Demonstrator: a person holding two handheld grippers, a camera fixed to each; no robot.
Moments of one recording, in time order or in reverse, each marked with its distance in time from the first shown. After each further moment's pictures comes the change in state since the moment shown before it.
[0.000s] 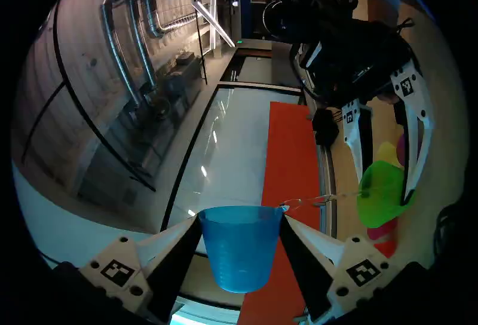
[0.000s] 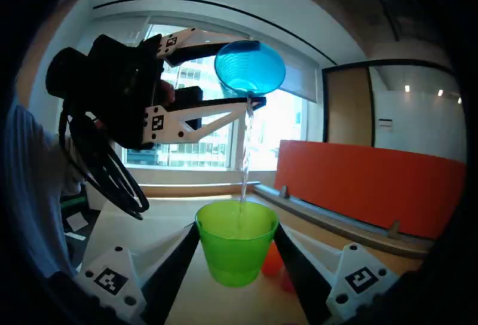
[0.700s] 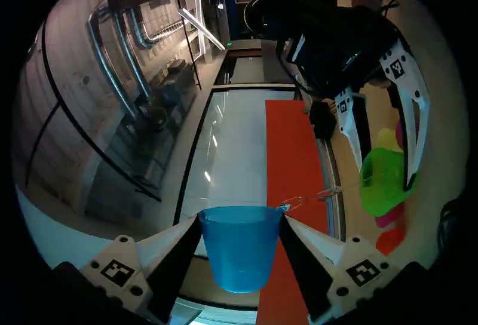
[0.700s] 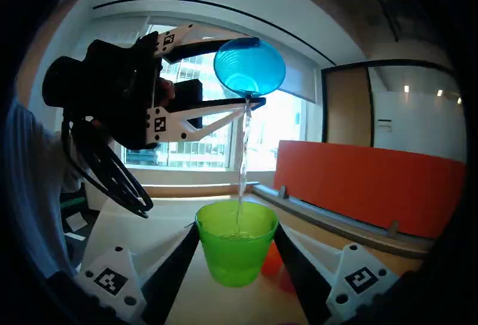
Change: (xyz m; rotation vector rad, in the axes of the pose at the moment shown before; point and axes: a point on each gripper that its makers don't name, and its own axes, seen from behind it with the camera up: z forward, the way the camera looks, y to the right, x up) left arm 0.005 -0.006 -0.001 0.002 0.008 0.112; right arm 0.001 0.001 -0.002 -0.005 0.003 0.000
